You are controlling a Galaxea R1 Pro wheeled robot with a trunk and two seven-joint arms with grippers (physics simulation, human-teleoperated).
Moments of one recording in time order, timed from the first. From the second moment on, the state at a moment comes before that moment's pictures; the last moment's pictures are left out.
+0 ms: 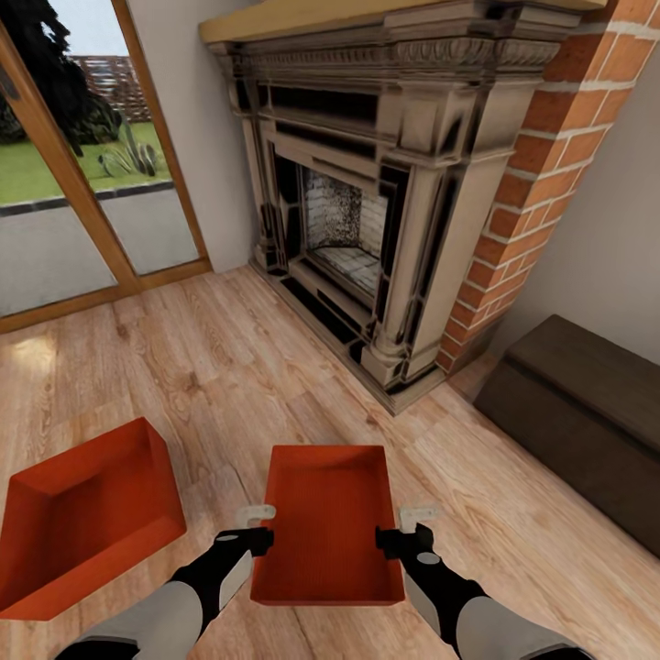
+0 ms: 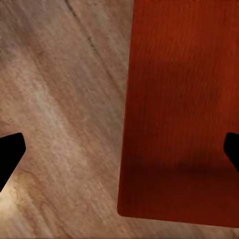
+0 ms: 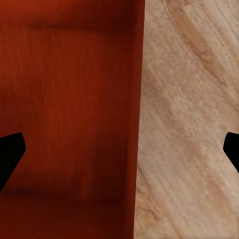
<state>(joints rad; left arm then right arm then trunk) -0.70 -0.11 -0.03 -0.21 0.07 0.12 0.20 -0.67 0.12 0.17 -0.17 -0.07 -0.12 -0.14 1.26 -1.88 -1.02</state>
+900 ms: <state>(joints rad) -0.70 -0.12 -0.03 -0.21 0.07 0.12 0.20 -0.67 0.12 0.17 -0.17 -0.10 -0.11 -0.14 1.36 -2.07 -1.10</state>
